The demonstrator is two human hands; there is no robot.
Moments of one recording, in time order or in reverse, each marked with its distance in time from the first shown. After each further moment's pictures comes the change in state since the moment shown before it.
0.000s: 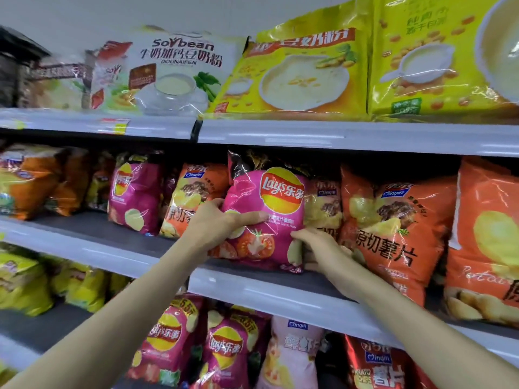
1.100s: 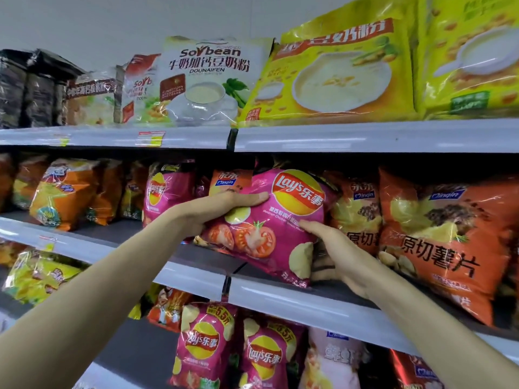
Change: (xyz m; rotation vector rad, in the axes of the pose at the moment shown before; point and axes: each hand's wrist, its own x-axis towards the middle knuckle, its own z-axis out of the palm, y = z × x) left_hand 0.012 0.049 -0.071 0.122 -0.319 -0.193; right_hand 0.014 -0.029 0.046 0.261 -0.093 0.092
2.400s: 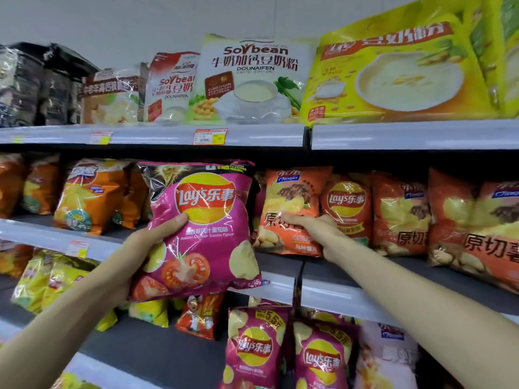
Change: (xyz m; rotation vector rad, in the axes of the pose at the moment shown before) left_hand -0.043 -0.162 -0.209 -0.381 0.241 0.058; right_hand 0.100 -0.007 0.127 0.010 0.220 0.020
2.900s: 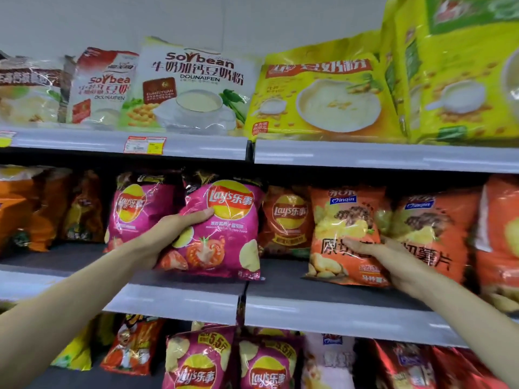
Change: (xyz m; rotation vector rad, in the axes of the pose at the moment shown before) left_hand 0.062 0.025 0.138 0.103 -0.182 0.008; right_hand -0.076 0.012 -0.205 -0.126 0.181 0.006
